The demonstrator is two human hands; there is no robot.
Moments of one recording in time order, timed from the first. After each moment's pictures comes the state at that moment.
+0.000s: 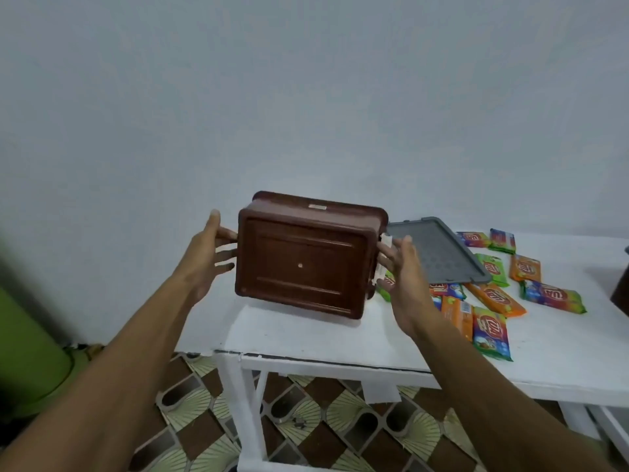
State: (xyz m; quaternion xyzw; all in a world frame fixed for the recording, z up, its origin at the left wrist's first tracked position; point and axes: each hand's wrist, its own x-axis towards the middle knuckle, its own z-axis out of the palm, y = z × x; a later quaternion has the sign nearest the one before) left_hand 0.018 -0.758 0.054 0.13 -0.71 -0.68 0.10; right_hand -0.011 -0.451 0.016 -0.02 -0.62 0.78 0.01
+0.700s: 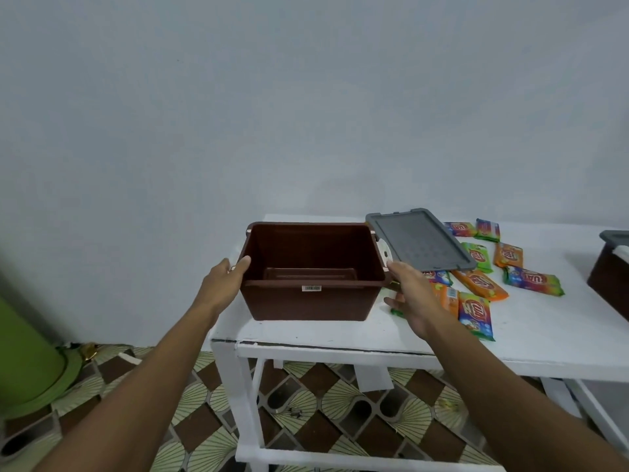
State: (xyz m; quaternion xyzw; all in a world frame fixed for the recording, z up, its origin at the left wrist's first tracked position) left_hand 0.032 -0.734 -0.011 0.17 -0.86 -0.48 0.07; right_hand -0.002 -0.410 -0.016 -0.11 -0.69 0.71 -0.05
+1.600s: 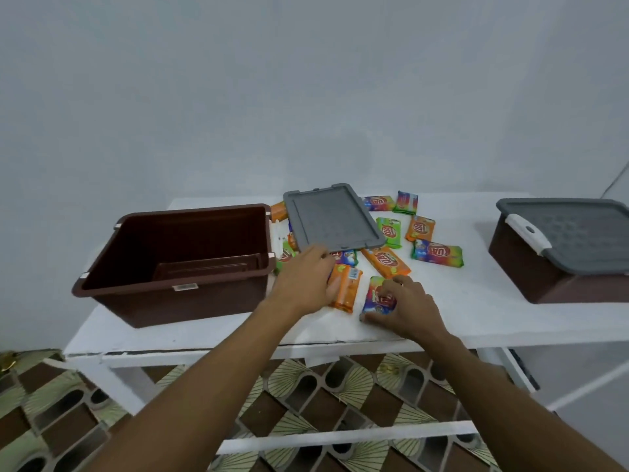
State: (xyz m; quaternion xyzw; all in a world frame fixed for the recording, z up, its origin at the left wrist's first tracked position) left_hand -0.029 -0.414 -0.025 -0.23 -0.96 -0.09 0.13; right_hand -0.013 -0.195 -0.075 0.00 -0.99 0.15 -0.04
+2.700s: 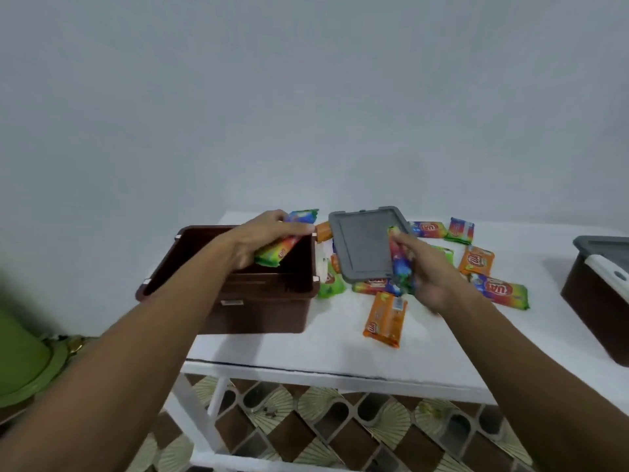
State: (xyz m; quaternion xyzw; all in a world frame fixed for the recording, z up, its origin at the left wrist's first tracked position) left_hand -0.059 -0.540 0.082 0.06 -0.80 -0.58 -0.10; right_hand -0.073 -0.265 0.030 -0.11 -0.56 0.81 -0.15
